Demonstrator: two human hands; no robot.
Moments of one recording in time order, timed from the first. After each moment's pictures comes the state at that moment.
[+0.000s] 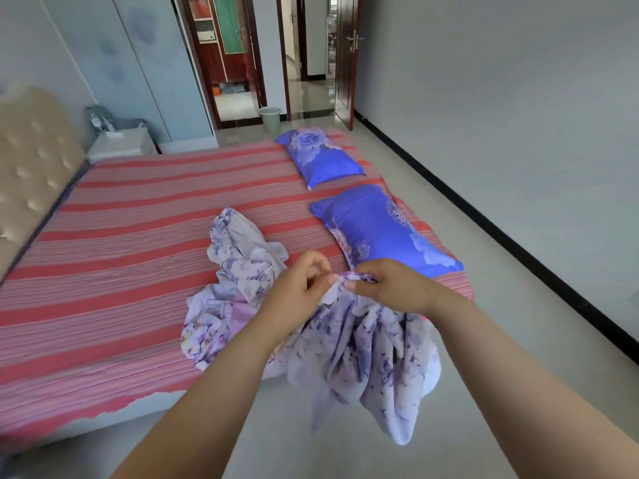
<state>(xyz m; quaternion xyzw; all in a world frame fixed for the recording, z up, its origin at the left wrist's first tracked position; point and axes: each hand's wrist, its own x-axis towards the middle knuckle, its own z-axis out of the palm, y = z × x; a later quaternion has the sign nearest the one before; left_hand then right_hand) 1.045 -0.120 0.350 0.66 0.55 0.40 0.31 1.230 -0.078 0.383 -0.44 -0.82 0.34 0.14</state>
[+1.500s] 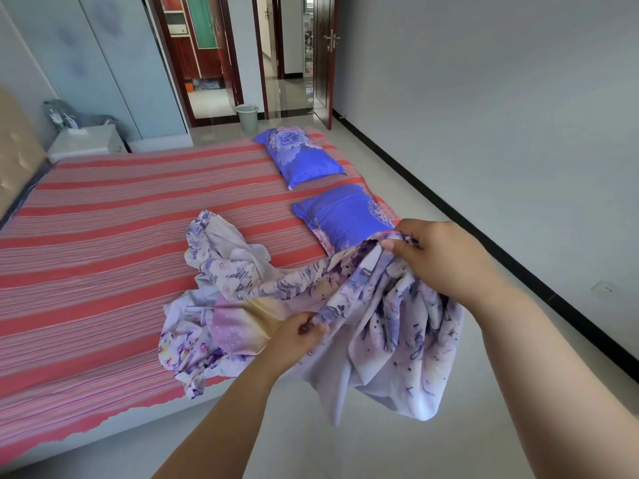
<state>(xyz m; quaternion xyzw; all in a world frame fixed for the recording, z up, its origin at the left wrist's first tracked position) 1.037 -0.107 0.232 0.57 0.60 0.32 0.46 1.263 -0.085 0.435 -0.57 -0.79 0.07 0.20</state>
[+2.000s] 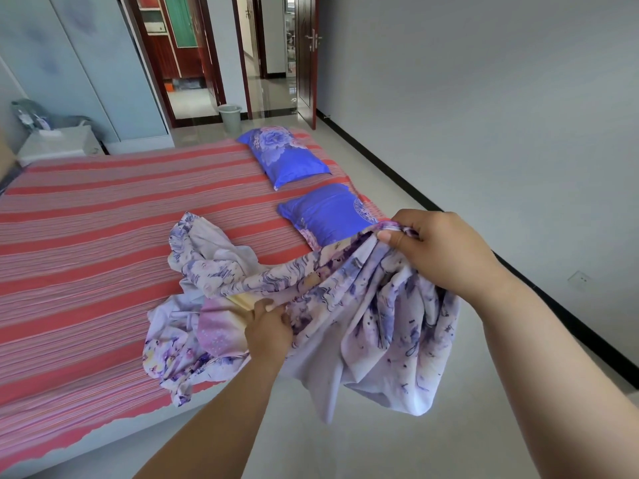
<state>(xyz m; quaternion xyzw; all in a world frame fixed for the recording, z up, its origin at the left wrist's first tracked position) 1.036 -0.072 0.192 0.56 0.78 0.21 0.16 1.268 -0.097 0.451 -0.58 -0.78 0.09 0.23</state>
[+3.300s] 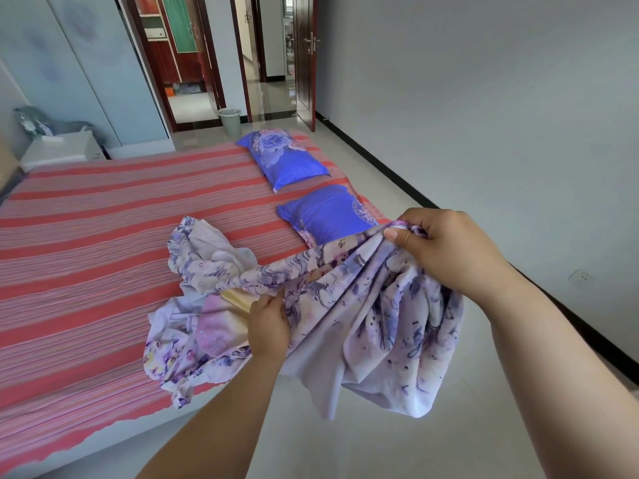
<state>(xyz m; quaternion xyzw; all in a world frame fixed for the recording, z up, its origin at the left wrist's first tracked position) 1.045 -0.073 0.197 0.59 0.72 0.35 0.08 1.285 -0.106 0.454 -0.57 -0.77 0.11 0.28</state>
